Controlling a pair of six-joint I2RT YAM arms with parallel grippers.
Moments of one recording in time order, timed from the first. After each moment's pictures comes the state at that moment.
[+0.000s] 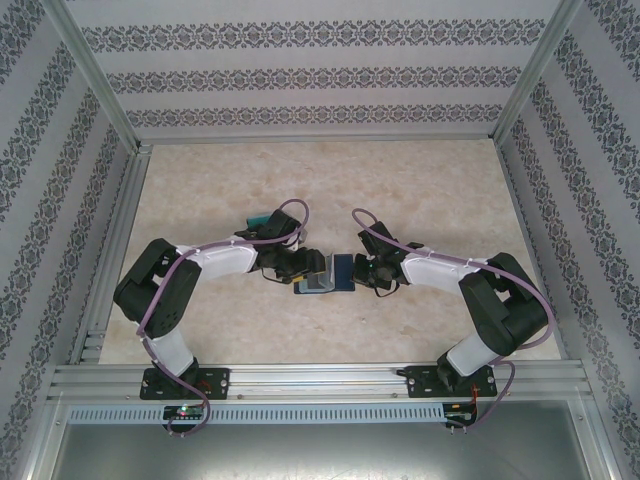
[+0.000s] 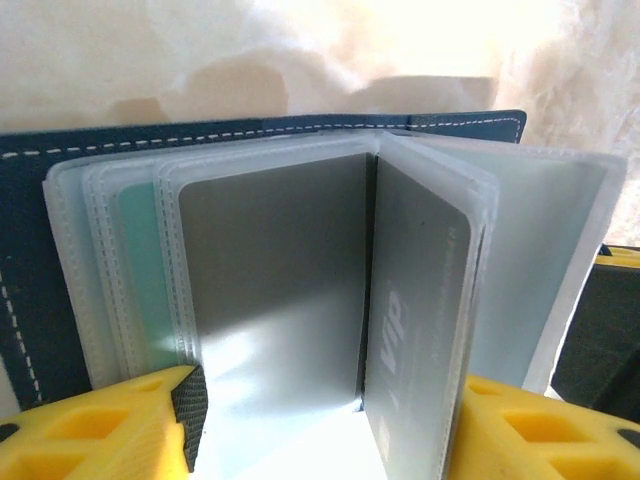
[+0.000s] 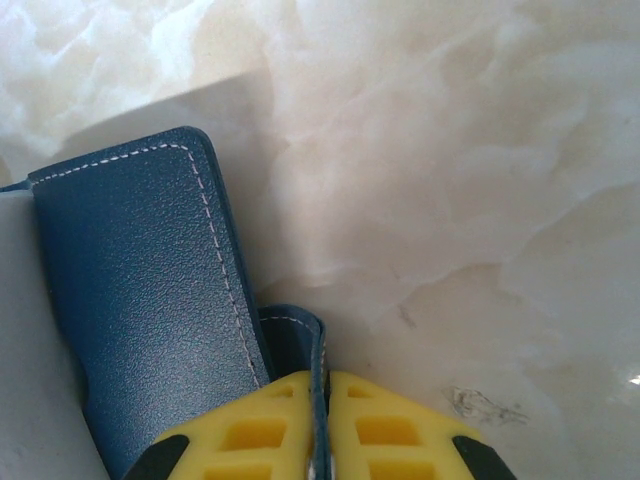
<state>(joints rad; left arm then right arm) -0.59 1.74 0.95 -0.24 0.46 -0.82 0.56 1.57 0.74 -0.30 -0.16 0.83</state>
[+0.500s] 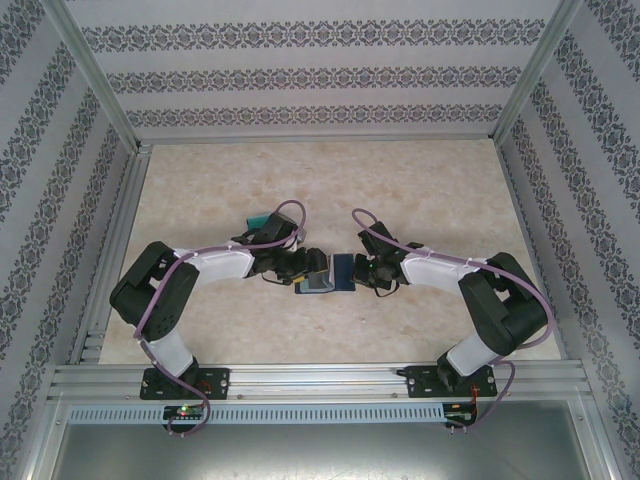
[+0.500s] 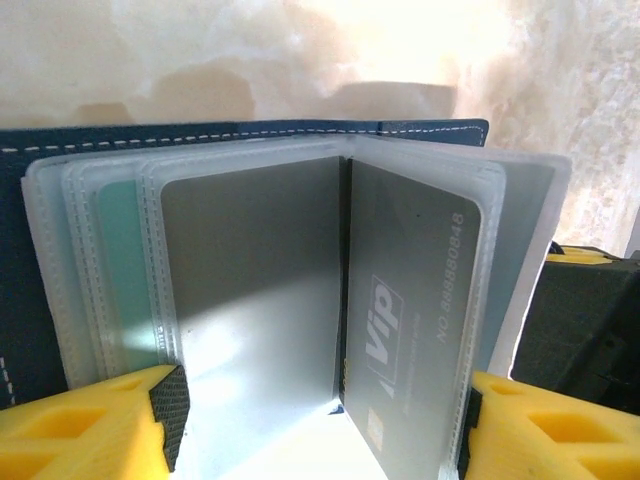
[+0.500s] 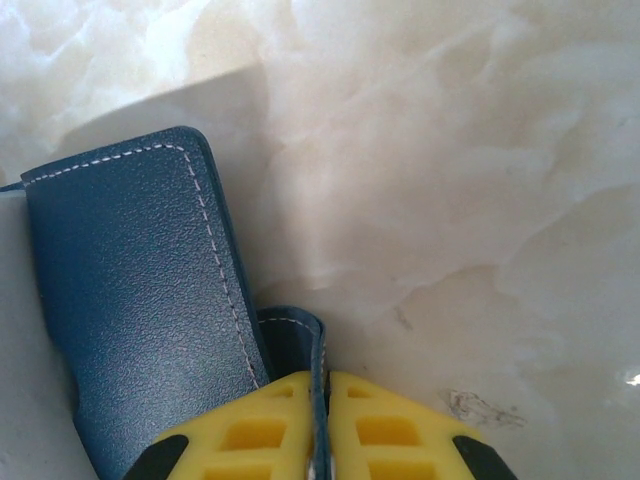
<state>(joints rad) -0.59 1.71 0.88 -0.11 0.48 -0.87 0.56 1.57 0.74 -0.30 -0.16 0.83</state>
